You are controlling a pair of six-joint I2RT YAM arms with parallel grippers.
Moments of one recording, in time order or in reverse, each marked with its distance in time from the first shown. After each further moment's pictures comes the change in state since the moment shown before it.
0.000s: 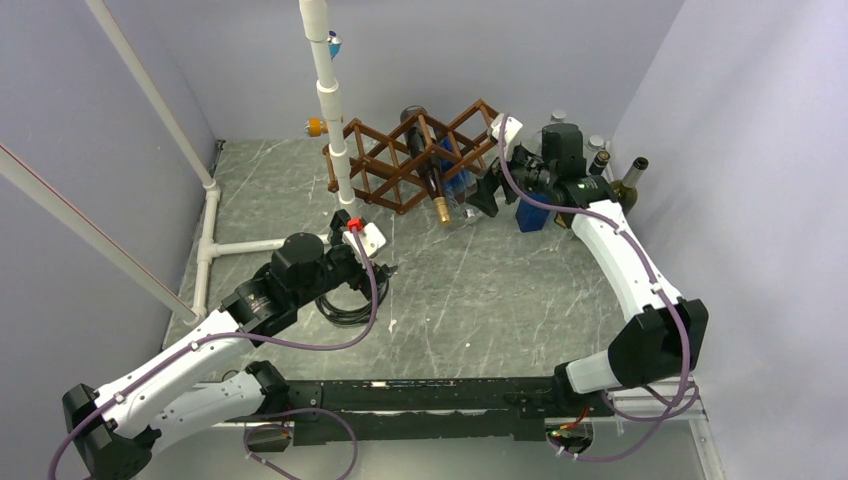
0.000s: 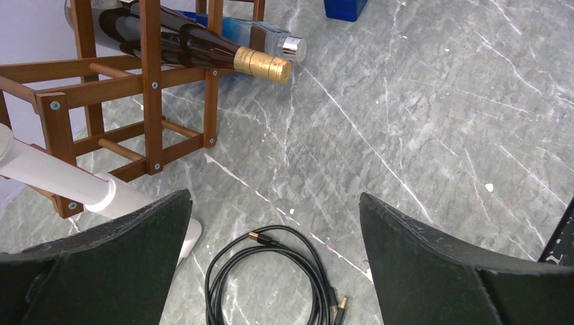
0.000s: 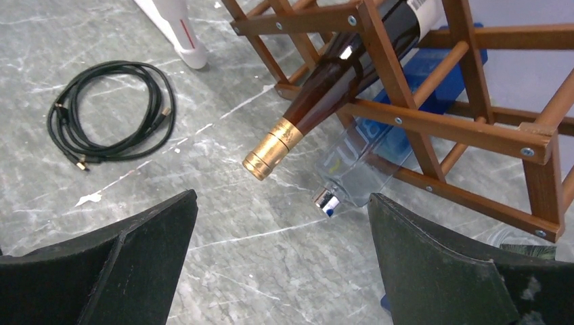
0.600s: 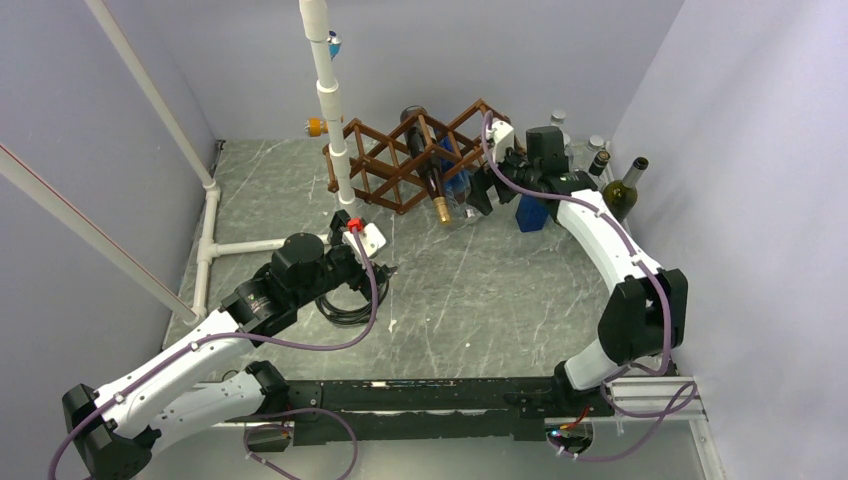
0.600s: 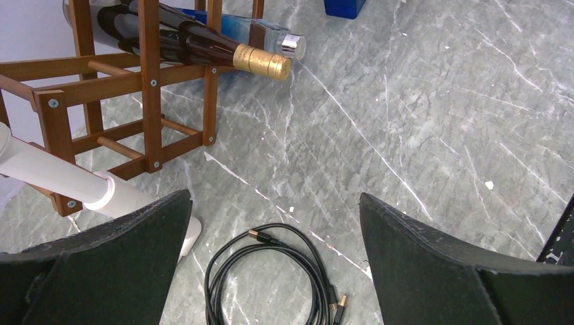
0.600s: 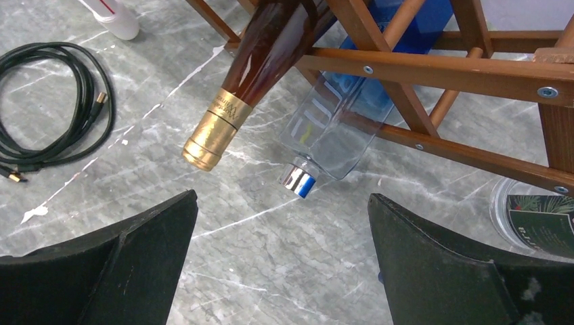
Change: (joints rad) left arm 0.000 -0.001 0.000 -0.007 0.000 0.000; right arm 0.013 0.130 0.000 0.019 0.164 0.041
